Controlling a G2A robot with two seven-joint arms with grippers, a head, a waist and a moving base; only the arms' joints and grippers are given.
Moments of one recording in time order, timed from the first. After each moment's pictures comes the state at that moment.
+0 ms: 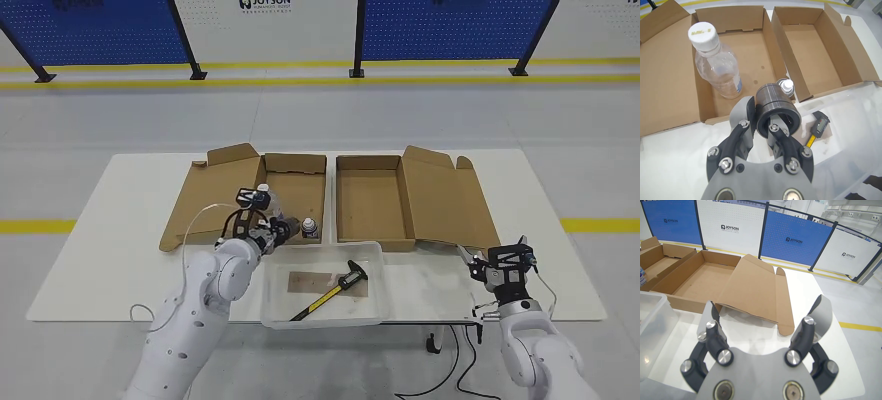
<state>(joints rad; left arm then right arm) 1.19 -1.27 -1.23 -1.61 1.07 0.09 -0.78 -1.73 -1.15 1.60 -1.80 -1.33 0.00 0.00</state>
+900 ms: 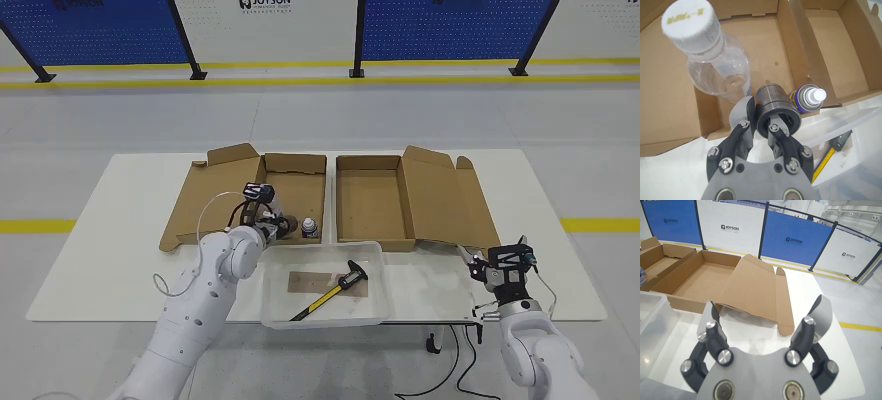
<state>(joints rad) 1.02 -1.30 -1.15 -1.34 1.08 0.09 -0.77 -1.73 -1.15 1.60 -1.80 -1.33 0.00 0.00</state>
